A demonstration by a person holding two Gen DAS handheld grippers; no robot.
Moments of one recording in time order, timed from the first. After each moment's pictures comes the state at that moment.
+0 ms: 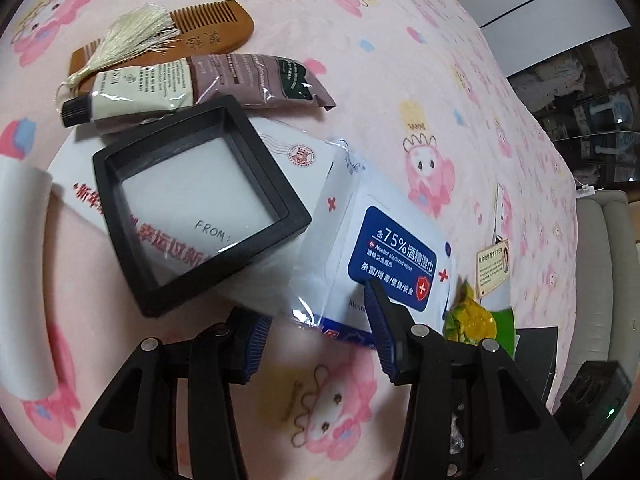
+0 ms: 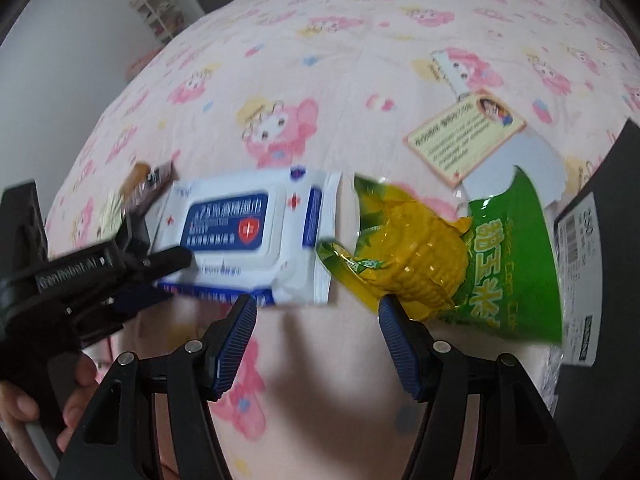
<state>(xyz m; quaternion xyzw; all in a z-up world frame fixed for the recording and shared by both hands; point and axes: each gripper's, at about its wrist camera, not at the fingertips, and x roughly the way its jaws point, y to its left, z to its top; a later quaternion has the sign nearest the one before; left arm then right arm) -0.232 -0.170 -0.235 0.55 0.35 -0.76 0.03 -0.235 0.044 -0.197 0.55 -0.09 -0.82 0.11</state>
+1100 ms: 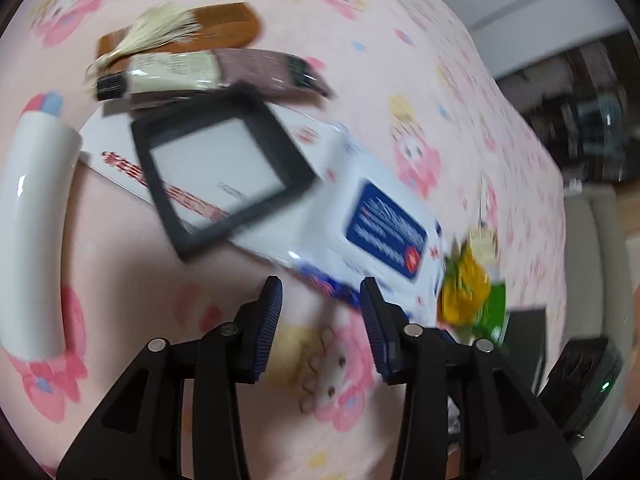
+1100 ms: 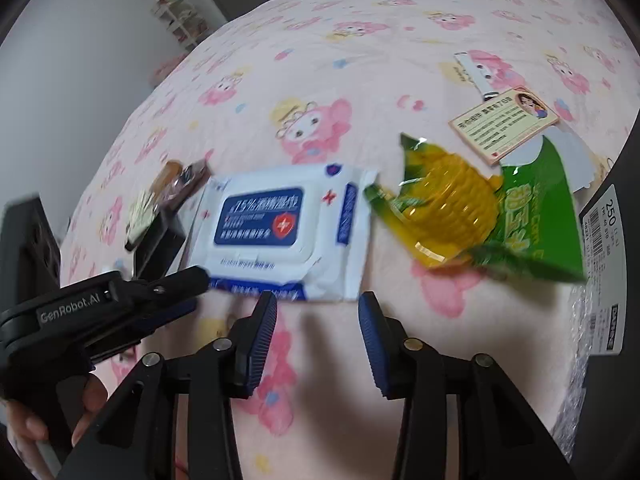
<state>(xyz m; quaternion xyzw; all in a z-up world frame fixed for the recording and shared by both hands) -0.209 -0.197 -0.233 0.53 0.40 -0.75 0.02 -0.228 0.039 -0.198 0.53 -0.12 -0.82 0.16</state>
